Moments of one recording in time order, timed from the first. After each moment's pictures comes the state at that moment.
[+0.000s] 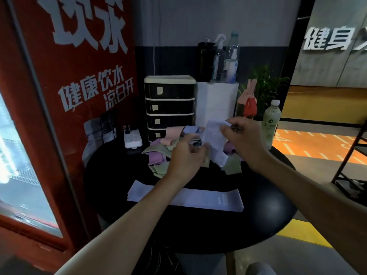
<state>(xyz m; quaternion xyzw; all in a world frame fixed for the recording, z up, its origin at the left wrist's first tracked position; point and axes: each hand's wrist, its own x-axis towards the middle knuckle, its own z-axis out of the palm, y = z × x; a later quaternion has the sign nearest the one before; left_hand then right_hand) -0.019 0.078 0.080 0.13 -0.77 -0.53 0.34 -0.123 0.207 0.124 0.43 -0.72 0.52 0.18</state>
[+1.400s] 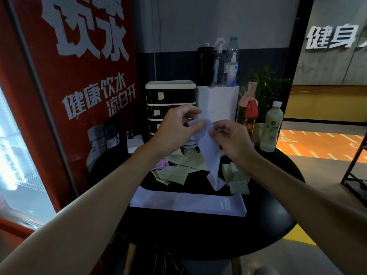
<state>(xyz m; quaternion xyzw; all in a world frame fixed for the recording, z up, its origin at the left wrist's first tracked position) -0.007 0.044 0.161 -0.02 -0.84 -0.40 0.37 -0.098 0.188 0.132 0.39 -0.68 0.62 0.05</state>
